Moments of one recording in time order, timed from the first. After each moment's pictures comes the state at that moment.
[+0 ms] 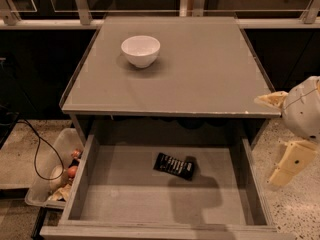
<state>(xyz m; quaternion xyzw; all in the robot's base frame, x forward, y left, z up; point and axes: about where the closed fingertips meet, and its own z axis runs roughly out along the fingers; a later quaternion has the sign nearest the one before) 0.387 -0.216 0.885 -0.61 0.76 0.05 0.20</state>
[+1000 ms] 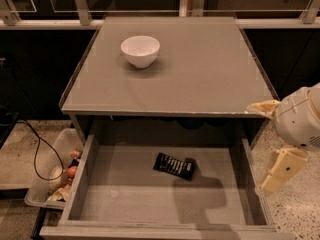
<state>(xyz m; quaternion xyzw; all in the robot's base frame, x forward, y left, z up) 0.386 -0.207 0.866 -0.61 0.75 0.08 0.21</state>
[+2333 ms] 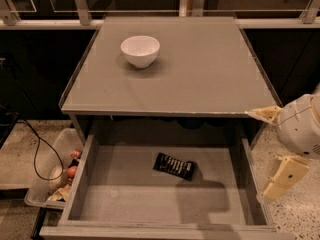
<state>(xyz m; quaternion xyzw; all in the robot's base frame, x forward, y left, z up) 0.376 -0.208 0.859 -0.61 0.75 0.08 0.22</state>
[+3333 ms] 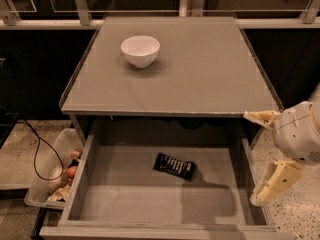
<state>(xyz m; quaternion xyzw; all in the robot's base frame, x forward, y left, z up) 0.377 -0.200 0.849 -0.61 0.74 0.10 0.25</state>
